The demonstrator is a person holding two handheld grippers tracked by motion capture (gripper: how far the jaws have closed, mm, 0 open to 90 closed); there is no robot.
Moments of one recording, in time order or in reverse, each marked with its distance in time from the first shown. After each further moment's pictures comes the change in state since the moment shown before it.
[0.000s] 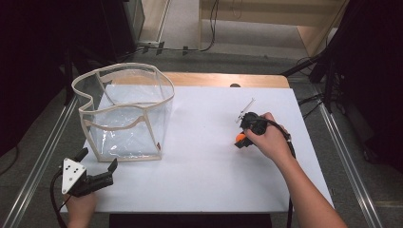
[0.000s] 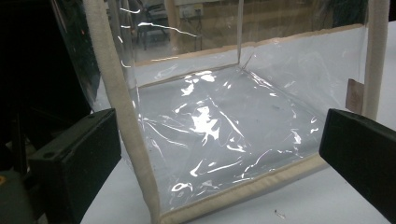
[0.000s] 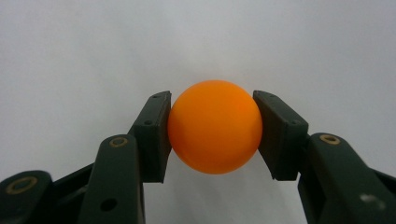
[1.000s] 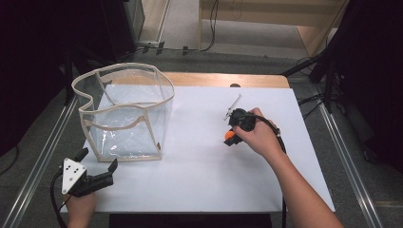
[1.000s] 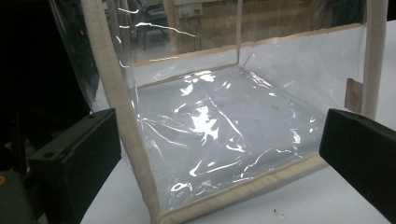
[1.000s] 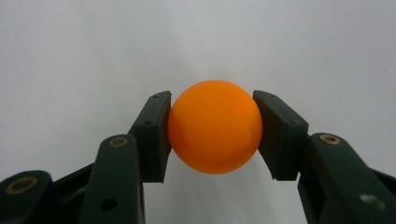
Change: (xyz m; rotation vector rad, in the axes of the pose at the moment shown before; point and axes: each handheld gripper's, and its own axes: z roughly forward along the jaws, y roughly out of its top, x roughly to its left) left arm 0.000 0.000 0.000 0.000 -0.003 0.003; right arm 0.016 0.036 -0.004 -0.011 0.024 -0.089
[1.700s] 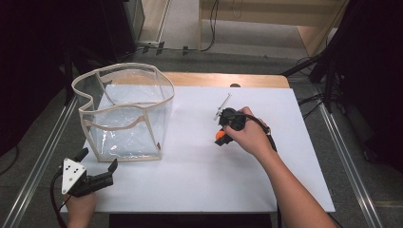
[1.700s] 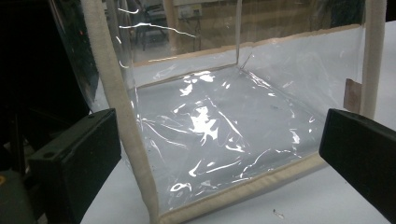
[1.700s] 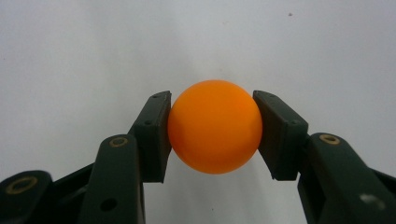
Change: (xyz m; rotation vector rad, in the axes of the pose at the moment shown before) left arm 0.000 0.000 0.000 -0.002 -0.003 -0.002; right arm 0.011 0.026 0.007 -0.006 0.023 -0.027
